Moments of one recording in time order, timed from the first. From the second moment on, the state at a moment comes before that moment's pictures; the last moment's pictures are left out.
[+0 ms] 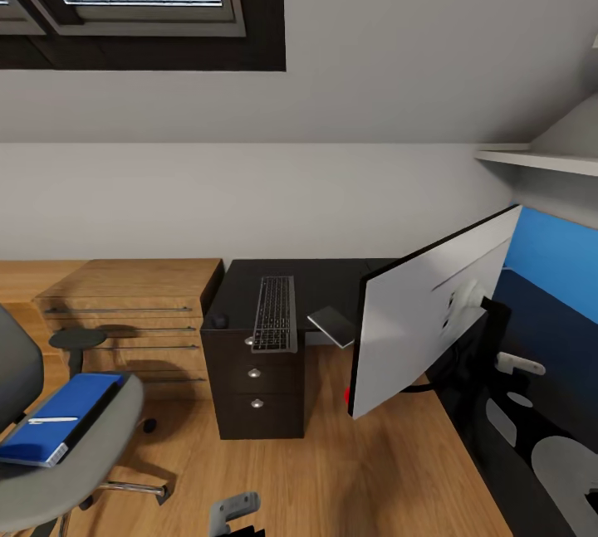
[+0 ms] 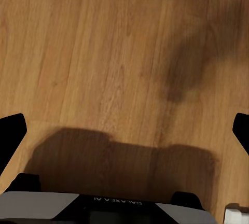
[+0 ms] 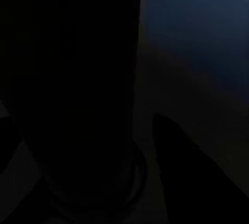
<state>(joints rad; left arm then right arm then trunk) 0.03 -0.07 -0.34 -1.31 0.59 0.57 0.54 -0.79 -0.31 0.05 -0.25 -0.35 -0.23 -0.17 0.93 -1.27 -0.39</state>
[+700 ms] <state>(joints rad) 0.03 -0.07 -0.34 -1.31 0.59 0.57 0.54 -0.79 -0.31 0.05 -0.25 -0.35 -0.23 -0.16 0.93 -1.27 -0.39</state>
